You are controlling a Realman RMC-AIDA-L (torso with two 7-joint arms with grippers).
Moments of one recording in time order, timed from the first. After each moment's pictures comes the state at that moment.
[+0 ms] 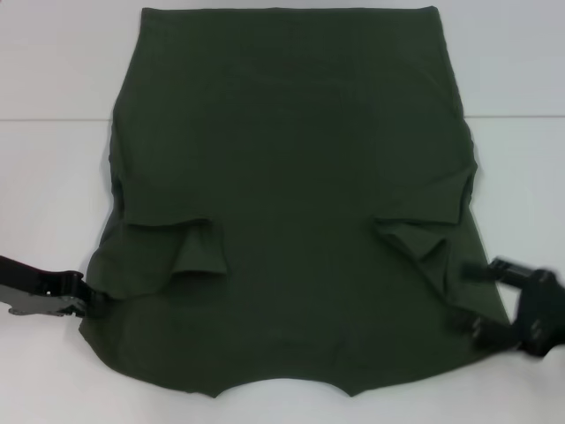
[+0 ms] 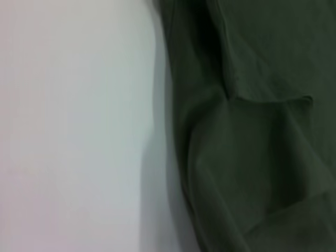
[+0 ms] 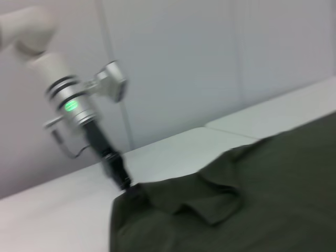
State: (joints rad) left arm -0.62 -1.96 0.72 0.79 2.59 1.50 -2.58; right arm 0.36 2.07 -0.64 -0.68 -1.94 -1.67 1.28
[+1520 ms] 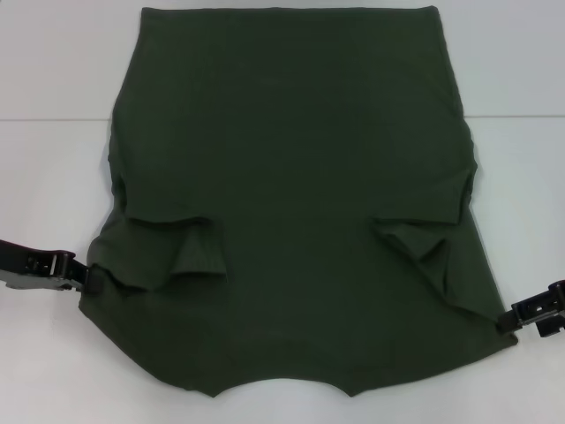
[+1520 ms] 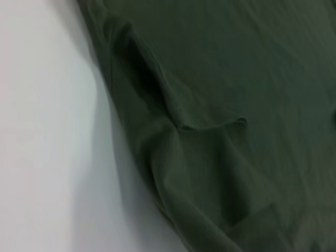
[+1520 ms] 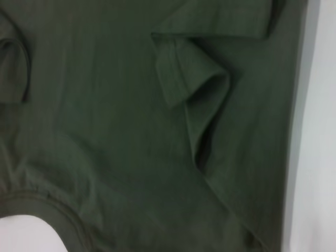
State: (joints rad) left arm -0.64 -1.93 0.61 0.79 2.56 1.59 -2.40; right arm 0.70 1.92 -0.75 -0.75 -2.60 -1.65 2.53
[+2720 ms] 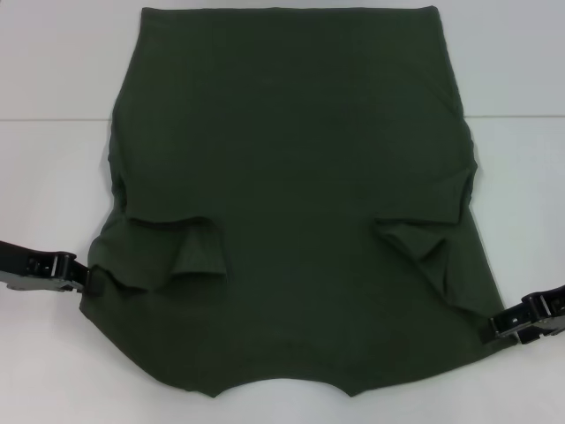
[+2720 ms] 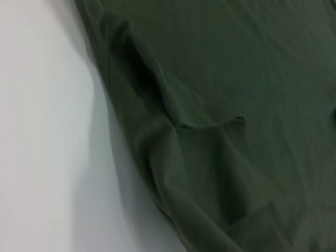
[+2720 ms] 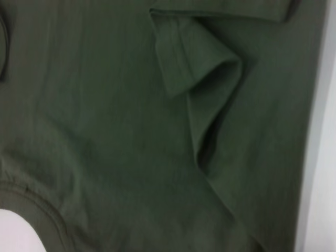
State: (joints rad) left arm -0.64 -1.93 0.61 0.79 2.56 1.59 -2.40; right arm 0.72 1.95 -0.81 -0.70 -2.63 -1.56 2.53
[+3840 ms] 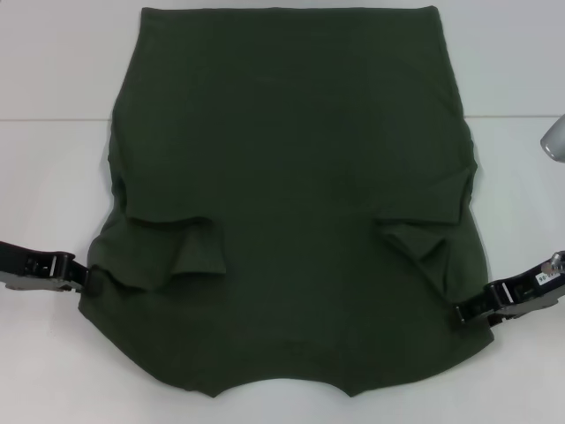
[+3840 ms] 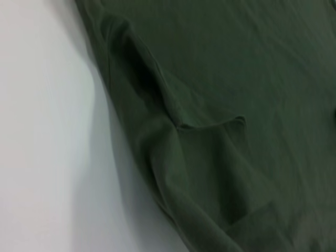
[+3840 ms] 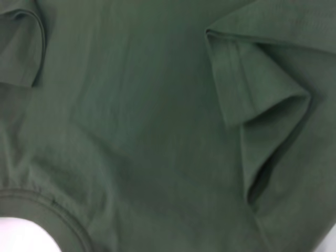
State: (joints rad) left arm -0.64 -1.93 0.61 0.79 2.56 1.59 -2.40; right arm 0.78 1.99 -0.84 -0.71 -2.63 -1.52 2.52
